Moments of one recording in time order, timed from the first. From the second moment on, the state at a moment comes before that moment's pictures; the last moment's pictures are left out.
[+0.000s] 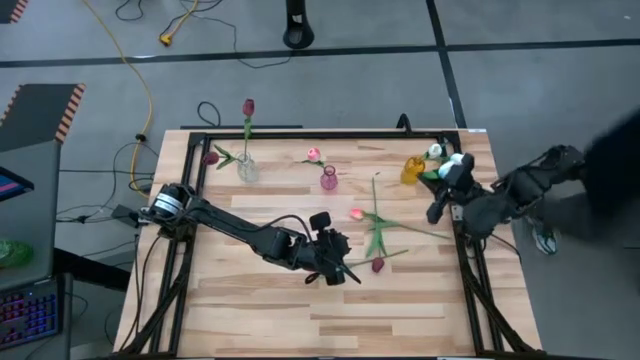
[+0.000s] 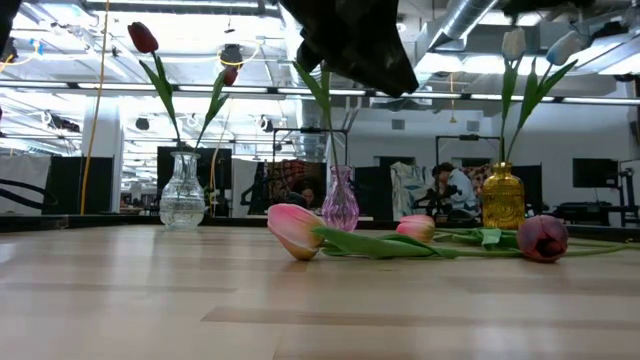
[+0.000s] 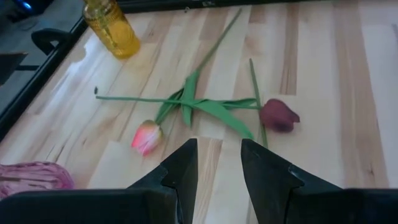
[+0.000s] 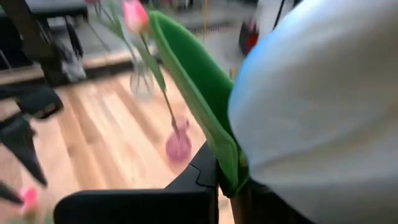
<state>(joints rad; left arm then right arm) -0.30 1.93 1.48 -0.30 -0.57 -0.22 0.52 0.81 1.05 -1.04 1.07 0.65</state>
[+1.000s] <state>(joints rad) -0.30 1.93 1.48 -0.29 -0.56 -0.23 0.31 1.03 1.31 -1.33 1.05 0.57</state>
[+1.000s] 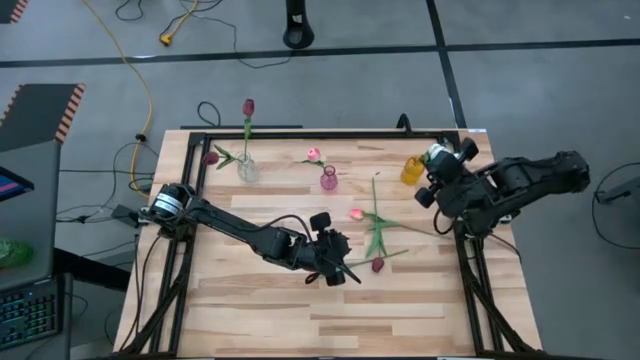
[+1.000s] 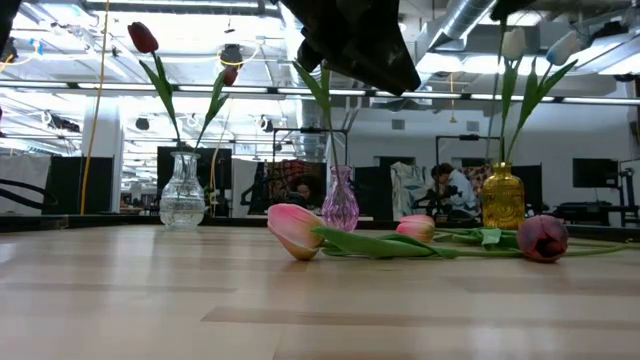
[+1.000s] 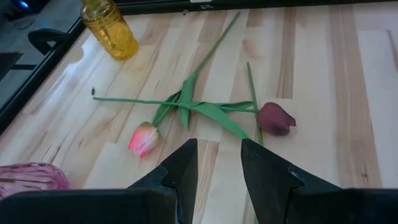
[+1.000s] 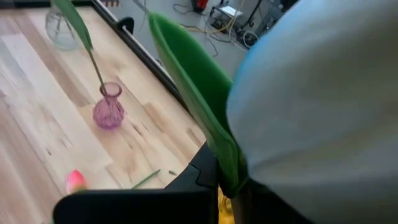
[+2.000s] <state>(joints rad) -0.30 1.93 1.48 -0.29 -0.56 -0.23 0.31 1.03 1.35 -1.53 1.10 0.65</state>
